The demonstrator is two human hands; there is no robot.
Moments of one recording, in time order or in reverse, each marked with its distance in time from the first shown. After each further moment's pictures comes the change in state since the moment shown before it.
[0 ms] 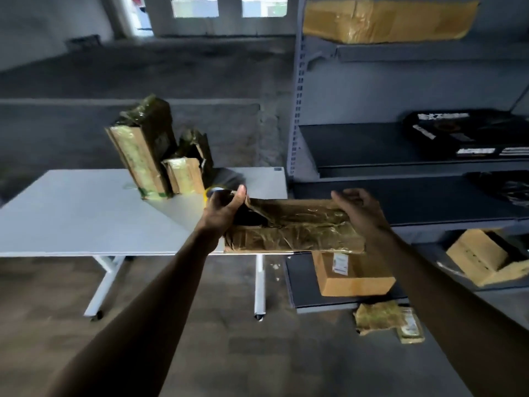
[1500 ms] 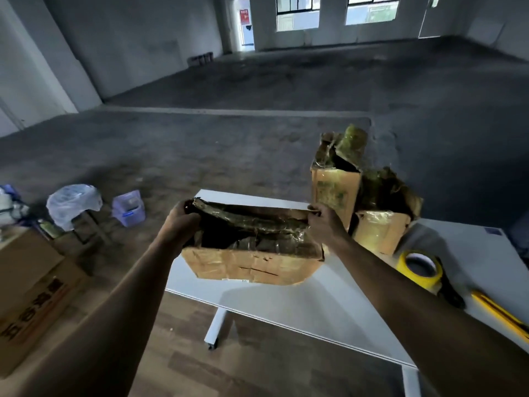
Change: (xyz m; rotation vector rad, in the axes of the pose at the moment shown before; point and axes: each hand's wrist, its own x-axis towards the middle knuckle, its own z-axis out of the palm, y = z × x) left_hand 0.119 -0.036 -0.624 0.262 0.456 -0.158; right_hand 0.082 -0.196 0.659 -0.115 -0.440 -0.083
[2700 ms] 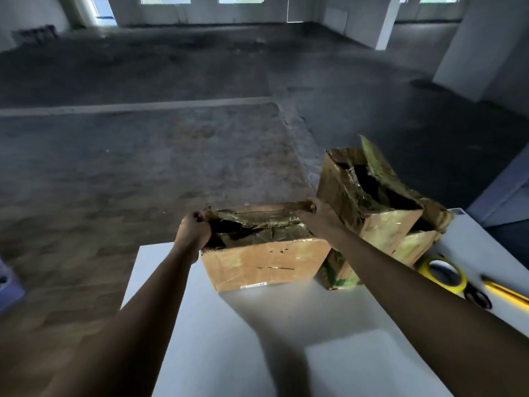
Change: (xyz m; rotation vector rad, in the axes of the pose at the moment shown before) left_hand 0.340 -0.052 0.043 0.178 -0.233 -0.164; right_hand 0.203 -0.064 0.077 -0.122 0.290 0.264
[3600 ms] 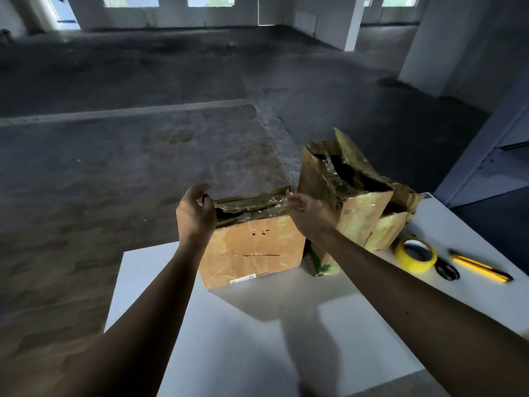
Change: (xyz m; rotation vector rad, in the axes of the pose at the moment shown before) left_hand -0.033 0.026 0.018 0.005 0.212 0.482; right_hand -0.048 0.006 0.001 0.040 0.142 -0.118
